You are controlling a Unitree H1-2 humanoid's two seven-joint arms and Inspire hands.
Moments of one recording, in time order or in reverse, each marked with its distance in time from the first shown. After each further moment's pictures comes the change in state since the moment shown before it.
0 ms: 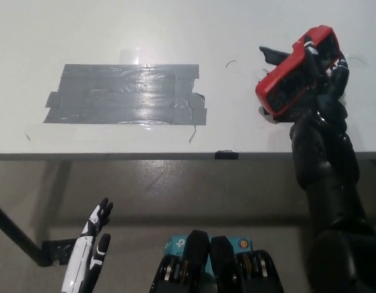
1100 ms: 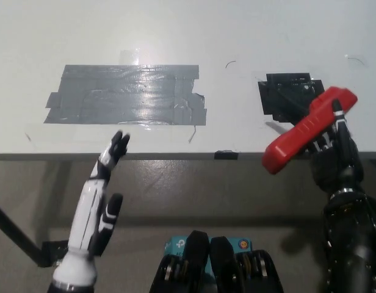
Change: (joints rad) left_arm -0.174 -0.042 -0.066 -0.341 -0.001 0.094 -0.018; right_arm 0.561 0.092 0.171 -0.866 0.606 0.301 0.098
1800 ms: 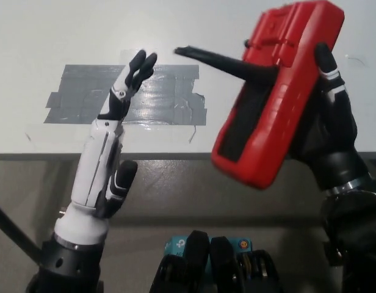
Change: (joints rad) left_arm -0.244 -0.021 -0.043 -0.224 -0.009 0.155 -0.064; right_arm -0.059 -0.085 0.306 -0.488 0.350 0.078 0.158
